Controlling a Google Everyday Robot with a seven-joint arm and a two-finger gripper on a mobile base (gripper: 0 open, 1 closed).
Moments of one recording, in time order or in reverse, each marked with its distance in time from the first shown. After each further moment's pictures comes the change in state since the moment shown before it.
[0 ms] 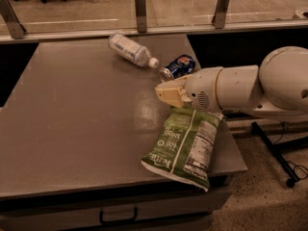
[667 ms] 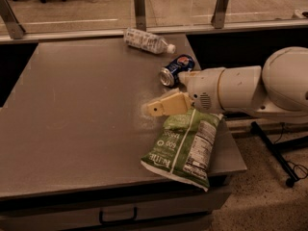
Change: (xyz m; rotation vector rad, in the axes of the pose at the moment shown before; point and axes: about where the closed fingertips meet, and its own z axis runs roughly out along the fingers) arm 0.002 0.000 -0.006 0.010 0.006 -0.004
